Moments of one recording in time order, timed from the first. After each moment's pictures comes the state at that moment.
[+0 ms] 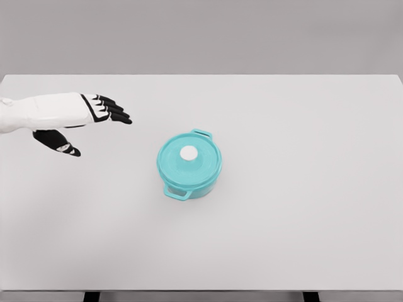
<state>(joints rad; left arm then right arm) -0.70 1.02 -0.67 -1.61 -0.04 -0.61 -0.61 0.00 0.00 0.13 0.11 0.06 -0.28 0.29</state>
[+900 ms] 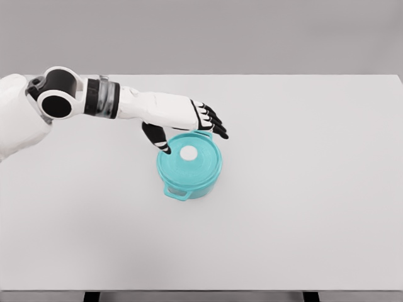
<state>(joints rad) -1.09 0.59 -1.12 -1.38 -0.09 -0.61 -0.61 0.00 0.00 0.13 0.11 0.06 -0.28 0.29</state>
